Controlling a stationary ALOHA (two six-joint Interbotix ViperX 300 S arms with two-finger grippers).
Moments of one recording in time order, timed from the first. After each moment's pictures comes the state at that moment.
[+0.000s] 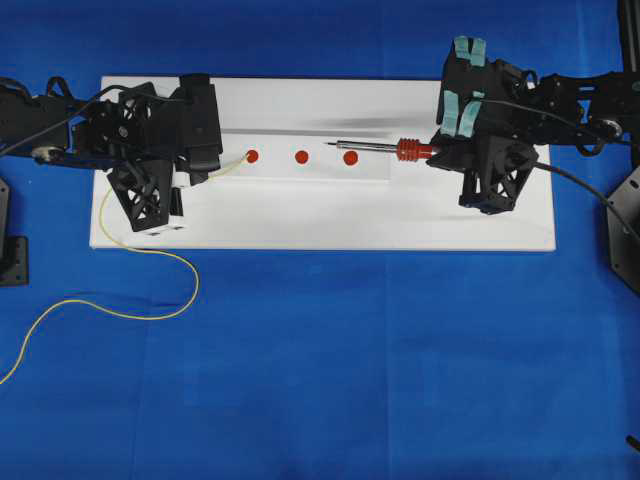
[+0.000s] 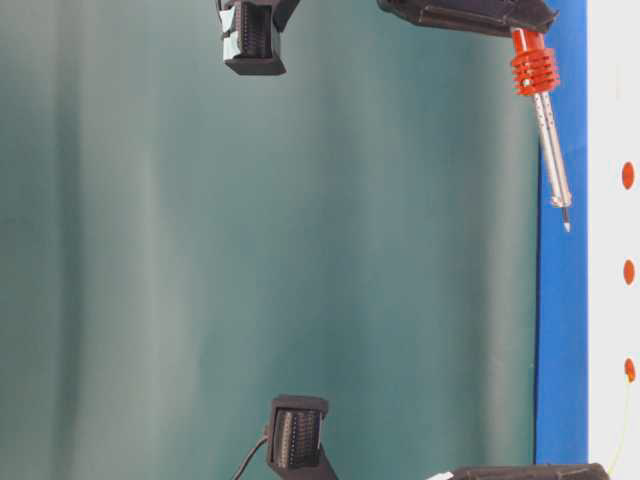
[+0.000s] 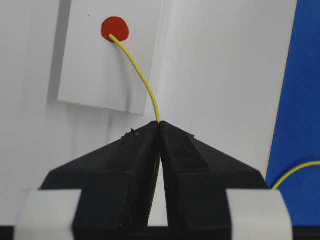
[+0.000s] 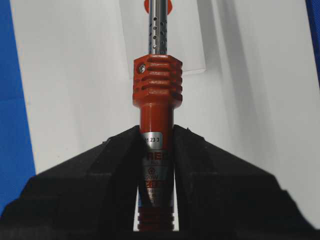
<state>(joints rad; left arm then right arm) 0.15 -0.18 0.83 0.00 0.28 0.01 -0.27 -0.30 0.86 0.21 0.35 -0.13</state>
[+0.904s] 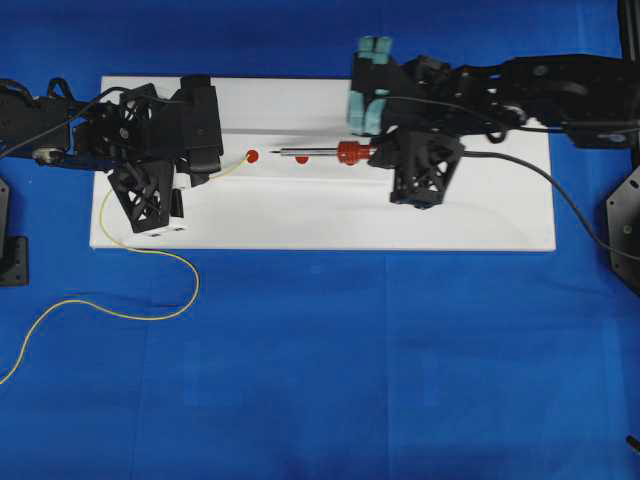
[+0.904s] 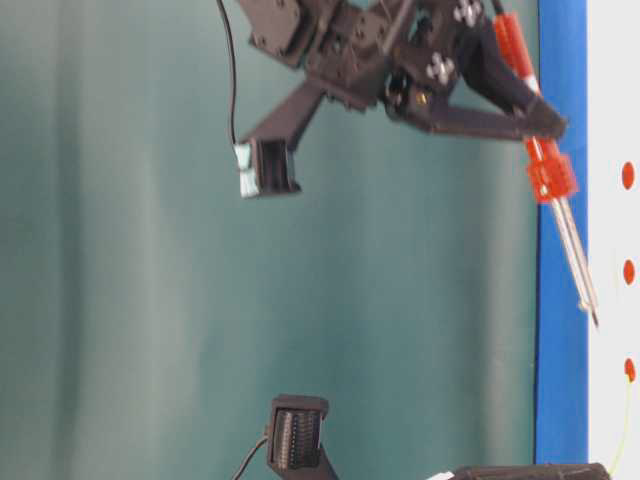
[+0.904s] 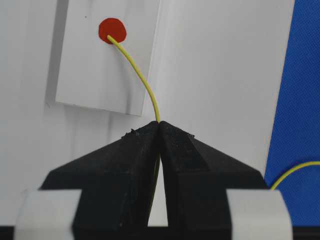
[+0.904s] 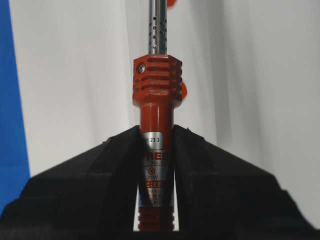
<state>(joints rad) 0.14 -0.18 0.83 0.00 0.28 0.01 -0.24 -0.03 0.57 0.20 0.46 -0.13</state>
